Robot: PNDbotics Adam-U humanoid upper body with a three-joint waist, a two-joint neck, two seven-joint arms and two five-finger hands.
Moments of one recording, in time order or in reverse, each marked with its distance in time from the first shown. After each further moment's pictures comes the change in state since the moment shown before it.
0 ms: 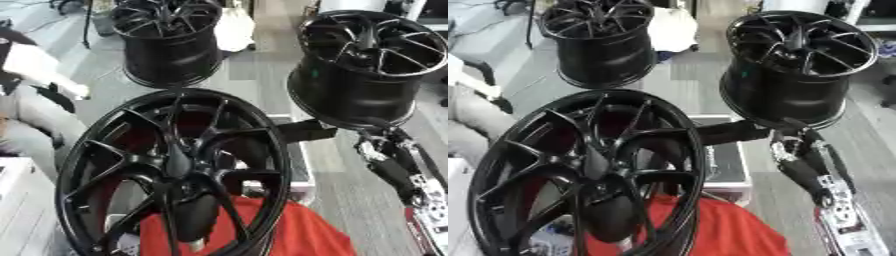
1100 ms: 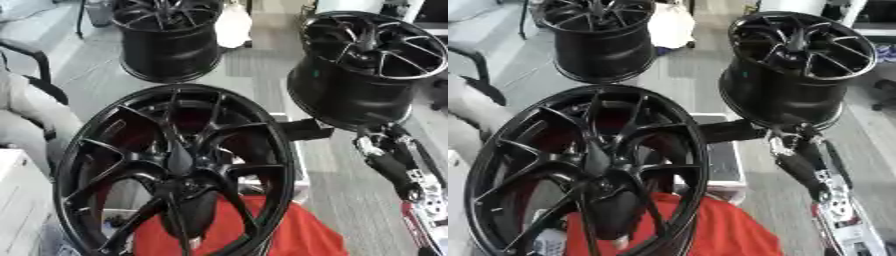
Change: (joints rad) left arm 0.185 -0.257 0.172 0.295 -0.459 -0.208 0.208; right arm -0.006 0.001 -0.012 0.000 0.000 0.006 -0.013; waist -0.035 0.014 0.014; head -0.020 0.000
